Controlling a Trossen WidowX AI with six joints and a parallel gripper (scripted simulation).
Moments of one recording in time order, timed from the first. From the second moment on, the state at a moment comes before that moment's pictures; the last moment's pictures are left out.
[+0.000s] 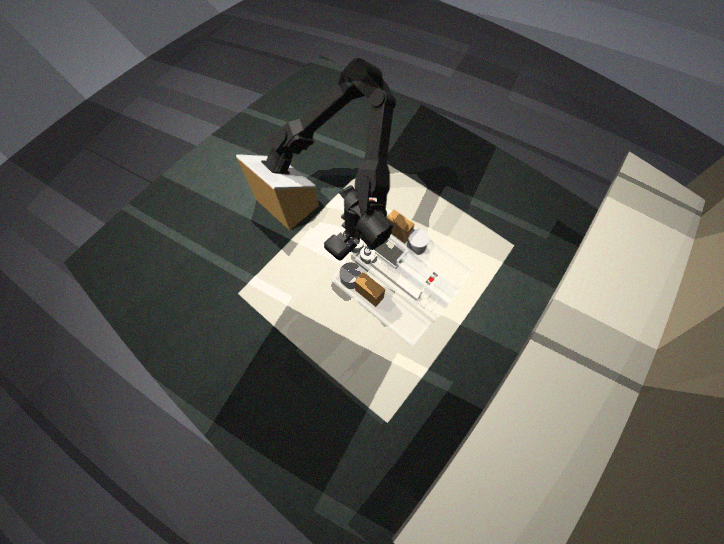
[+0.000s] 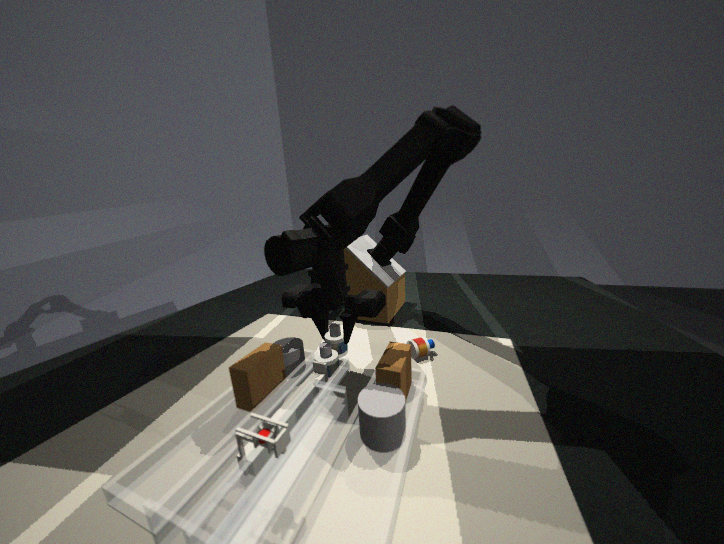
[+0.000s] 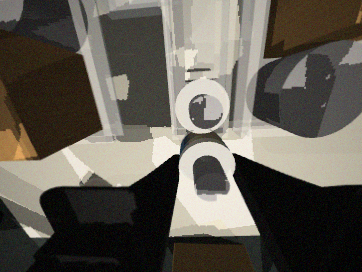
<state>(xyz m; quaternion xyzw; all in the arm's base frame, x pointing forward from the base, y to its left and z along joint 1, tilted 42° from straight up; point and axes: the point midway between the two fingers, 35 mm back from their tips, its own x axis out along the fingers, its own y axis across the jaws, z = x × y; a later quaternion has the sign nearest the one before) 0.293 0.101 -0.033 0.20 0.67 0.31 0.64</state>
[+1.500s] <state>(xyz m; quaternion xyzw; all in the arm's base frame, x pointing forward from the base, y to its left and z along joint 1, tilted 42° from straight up) 0.313 0.105 -0.031 0.19 0.67 0.31 0.64</state>
